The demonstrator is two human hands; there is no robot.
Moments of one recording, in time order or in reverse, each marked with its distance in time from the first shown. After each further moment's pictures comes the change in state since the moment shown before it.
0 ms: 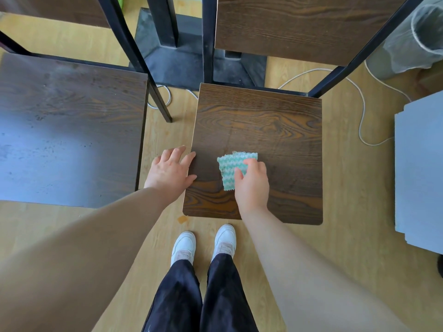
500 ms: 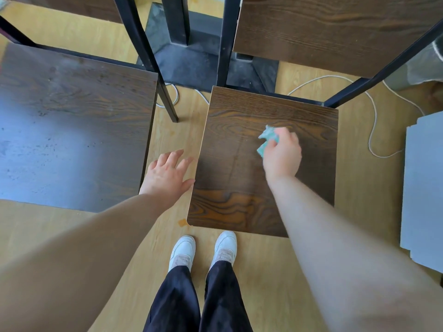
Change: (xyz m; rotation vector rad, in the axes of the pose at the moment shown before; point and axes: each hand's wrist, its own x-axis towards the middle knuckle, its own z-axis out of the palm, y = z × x) left_hand 0.003 -0.027 0.013 -0.052 0.000 -0.035; right_hand 0.101 -0.017 -0.022 -0.060 0.157 0.007
